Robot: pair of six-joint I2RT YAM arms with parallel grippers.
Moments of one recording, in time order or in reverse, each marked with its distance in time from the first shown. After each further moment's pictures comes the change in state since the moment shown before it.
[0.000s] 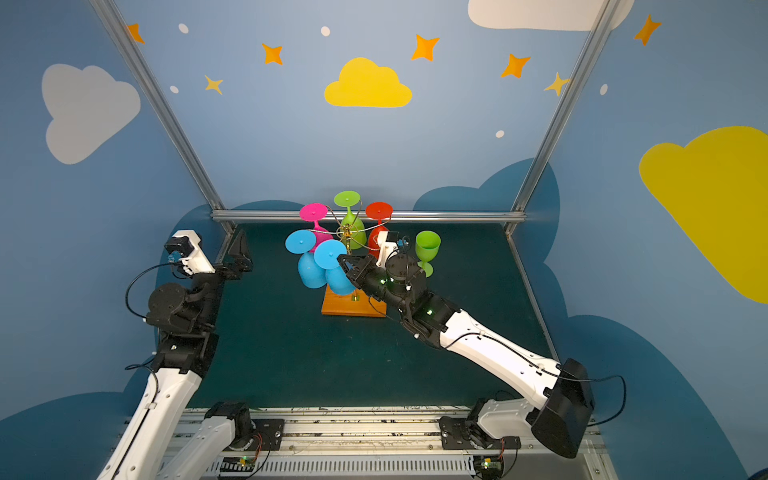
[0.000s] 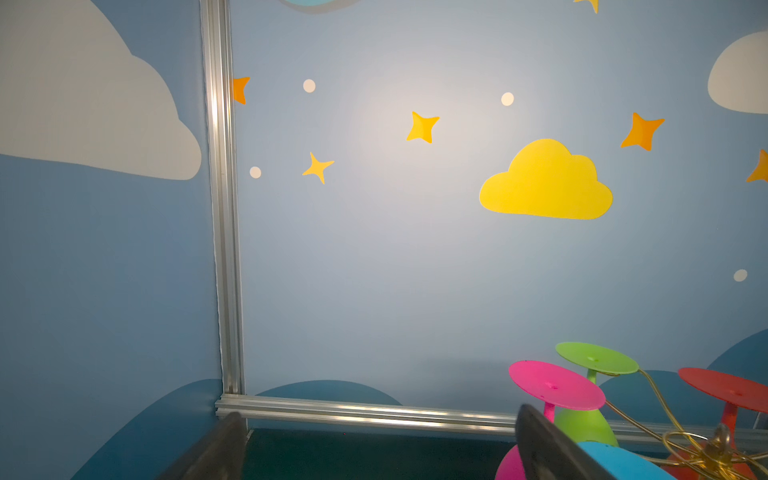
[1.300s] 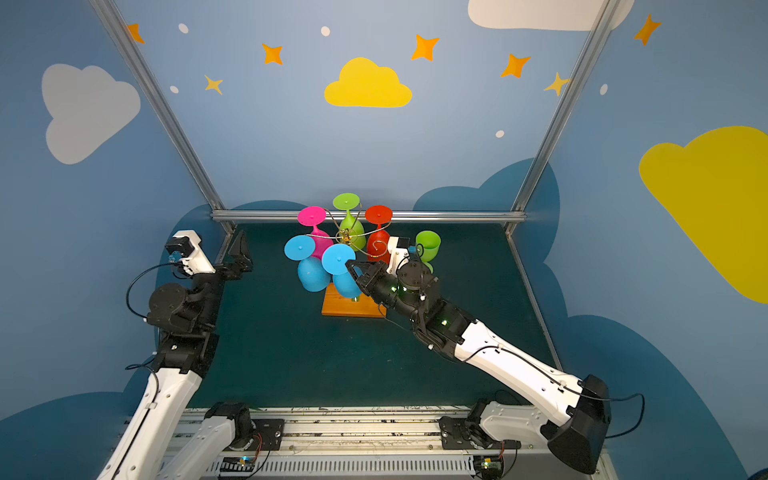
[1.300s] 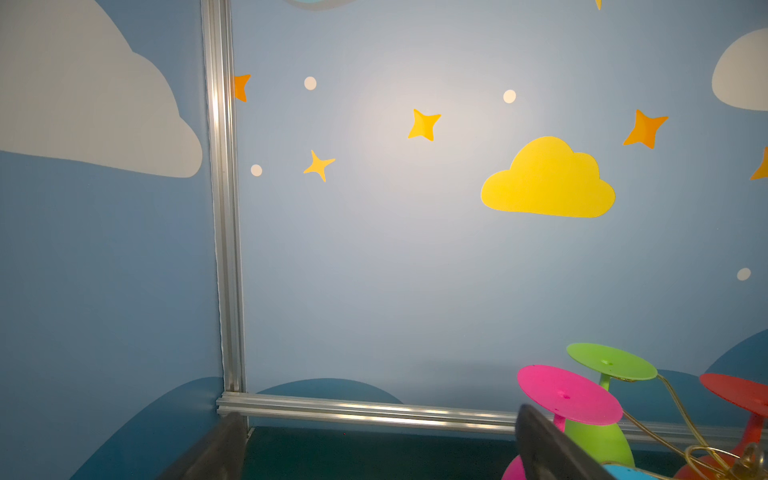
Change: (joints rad) left arm 0.000 0.000 -0.004 0.000 -0.003 0.000; right arm 0.016 -0.127 -0.055 -0.059 0.024 0.034
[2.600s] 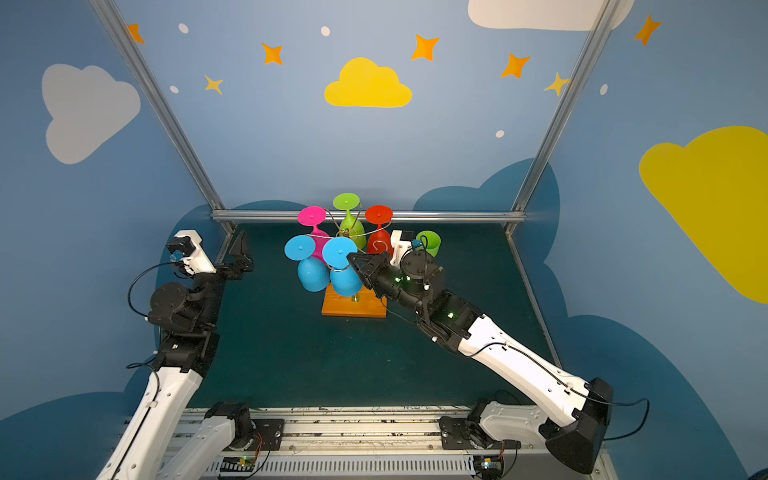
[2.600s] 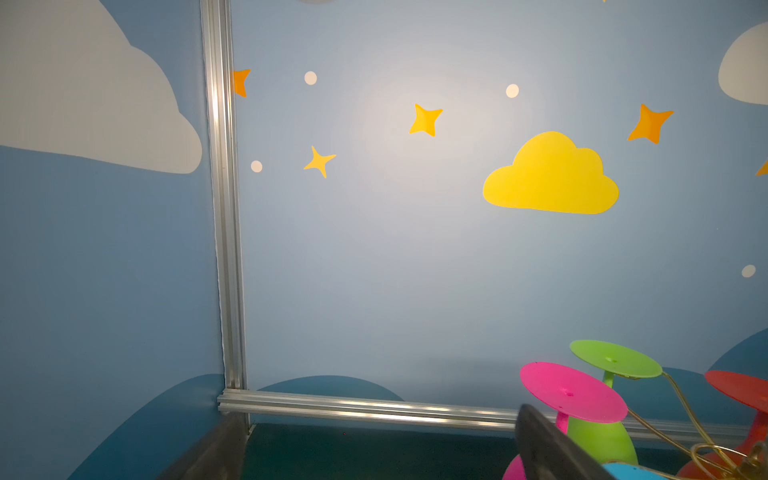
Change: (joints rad) left arm 0.000 0.006 -0.002 0.000 -0.002 0.001; right arm -0.026 0.017 0.110 -0.113 -0.040 0.084
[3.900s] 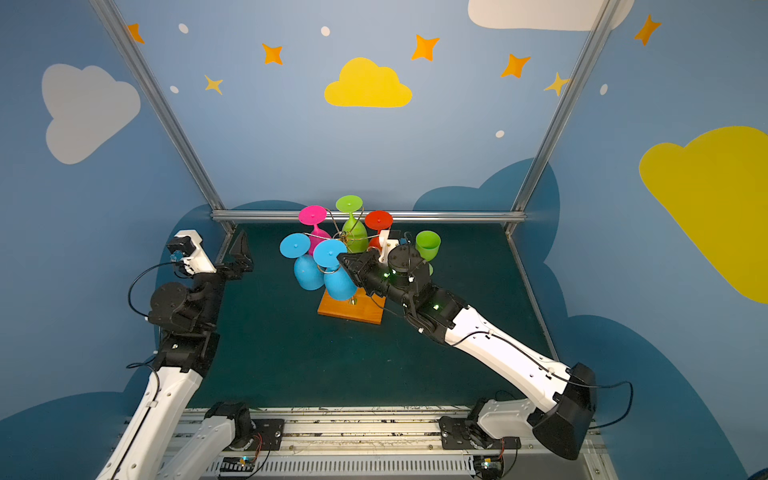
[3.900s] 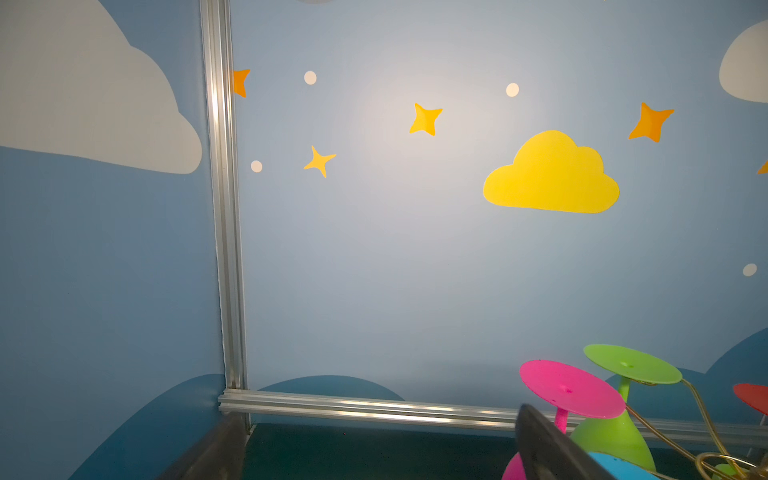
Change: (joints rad) left arm 0.000 0.001 0.000 0.000 0.000 0.003; right arm 0.011 0.093 0.042 0.014 -0.037 0.032
